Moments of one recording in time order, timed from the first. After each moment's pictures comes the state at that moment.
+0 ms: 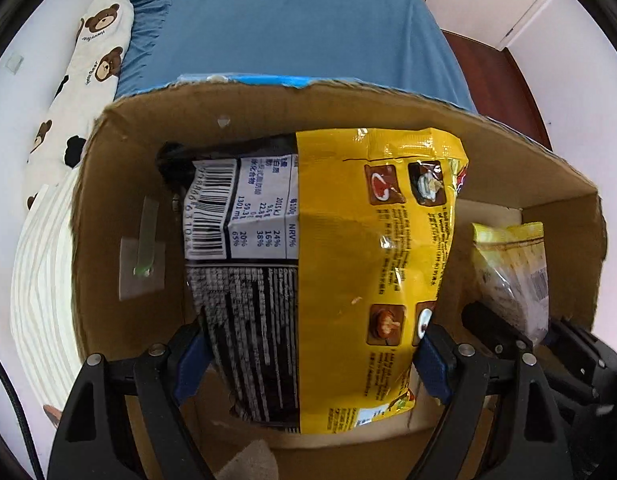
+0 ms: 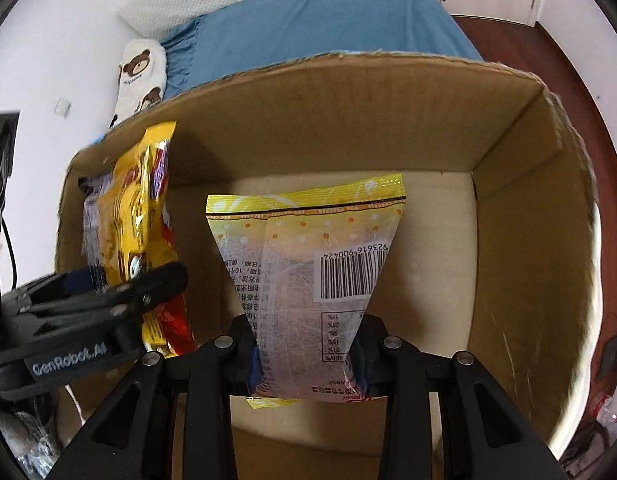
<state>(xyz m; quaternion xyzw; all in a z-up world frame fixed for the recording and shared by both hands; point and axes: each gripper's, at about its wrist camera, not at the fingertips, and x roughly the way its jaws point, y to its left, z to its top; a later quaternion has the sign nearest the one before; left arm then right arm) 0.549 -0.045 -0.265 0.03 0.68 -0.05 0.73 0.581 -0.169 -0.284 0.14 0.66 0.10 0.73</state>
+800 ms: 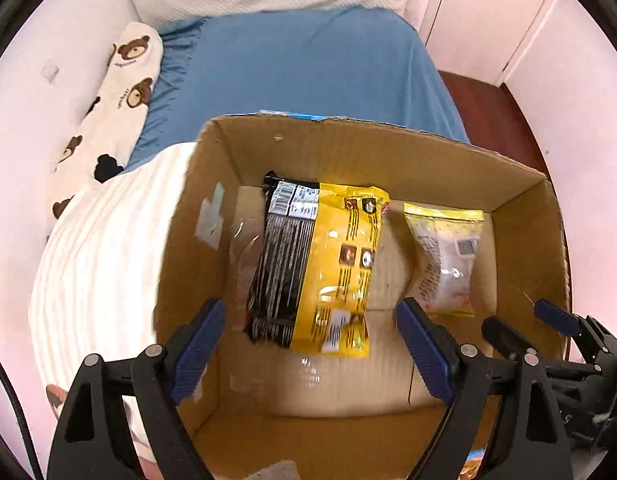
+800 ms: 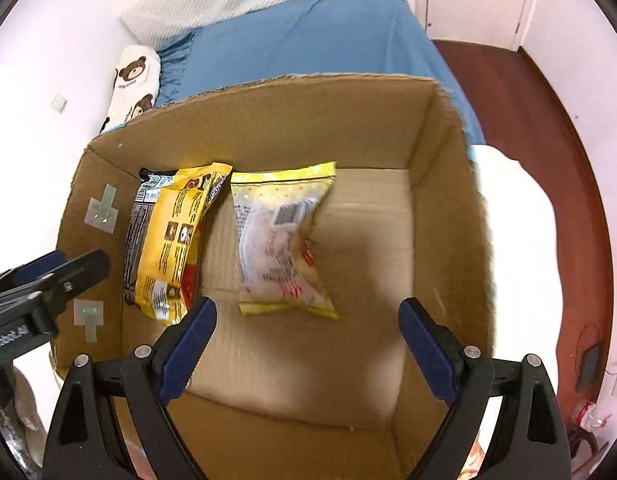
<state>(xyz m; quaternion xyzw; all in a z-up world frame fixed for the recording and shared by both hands) 0.474 -0.034 -0.197 0.02 0.60 -0.04 0.80 0.523 -0.184 -0.244 0.10 0.63 0.07 0.77</state>
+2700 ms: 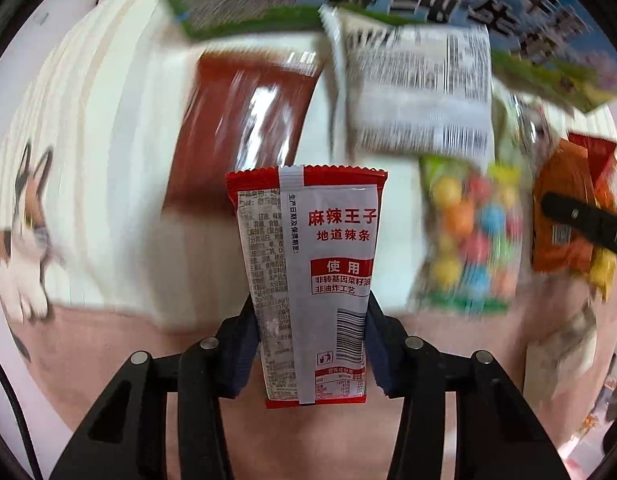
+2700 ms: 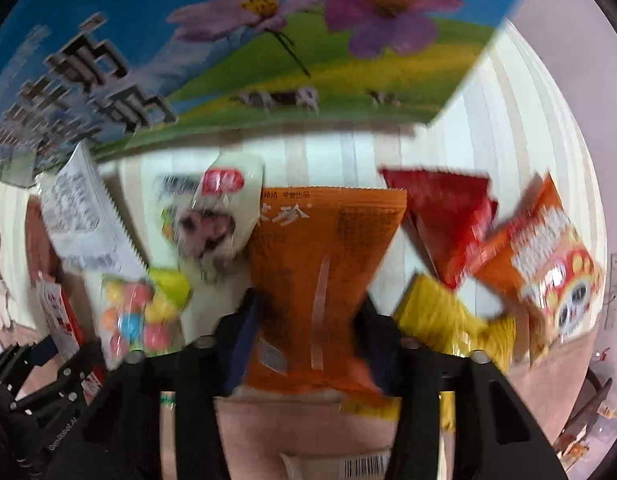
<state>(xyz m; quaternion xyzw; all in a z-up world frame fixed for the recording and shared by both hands) 0.239 0.007 -0.350 0.07 0.69 -0.04 0.72 0.319 -0.176 -0.348 0.08 0.69 0.01 0.72</state>
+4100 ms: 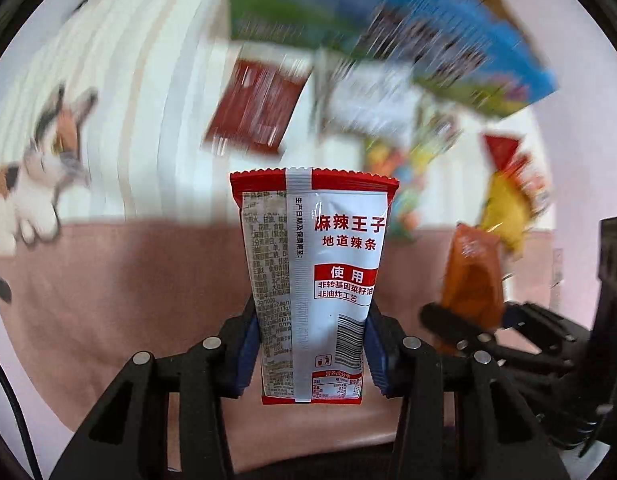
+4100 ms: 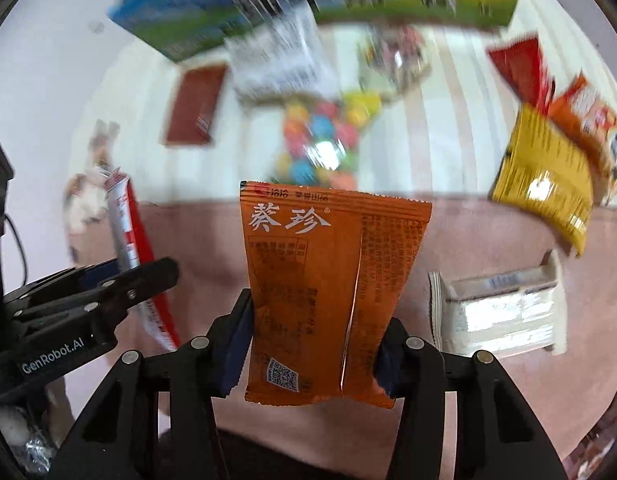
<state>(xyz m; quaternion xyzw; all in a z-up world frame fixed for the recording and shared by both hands) 0.200 0.016 -0.250 -0.03 0.68 -0.11 0.72 0.202 -0.100 -0.258 0.15 0.69 0.14 0.69</state>
